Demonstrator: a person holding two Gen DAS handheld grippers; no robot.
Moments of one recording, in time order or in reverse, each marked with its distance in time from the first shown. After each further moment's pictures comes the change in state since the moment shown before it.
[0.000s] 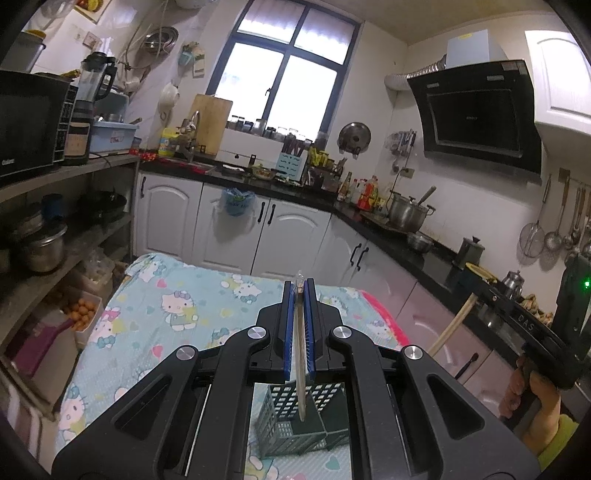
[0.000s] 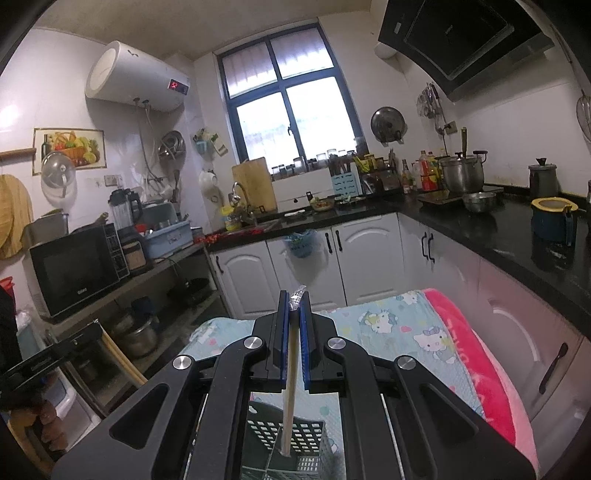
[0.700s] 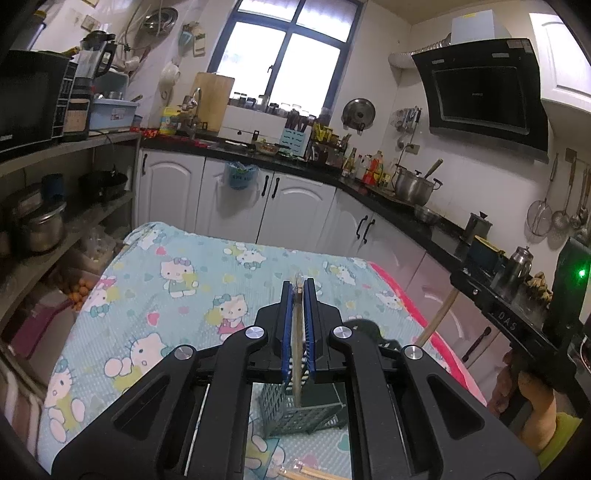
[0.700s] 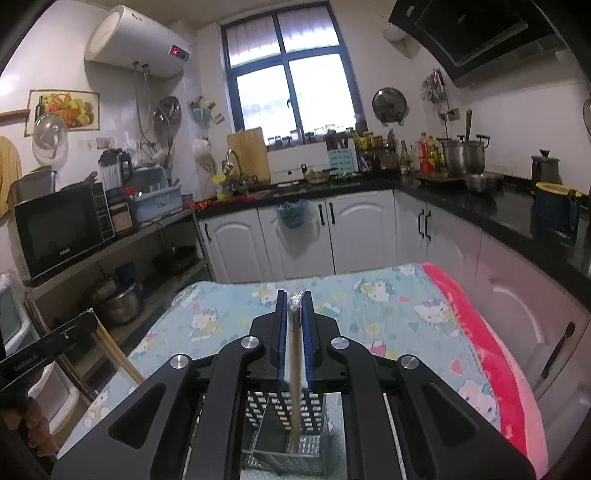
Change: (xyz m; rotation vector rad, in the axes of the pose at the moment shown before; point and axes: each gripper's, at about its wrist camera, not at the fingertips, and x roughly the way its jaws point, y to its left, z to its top) left arm 0.021 0.005 -0.047 0.005 0.079 0.018; right arm 0.039 0.014 -0.055 -0.057 0.101 -0.048
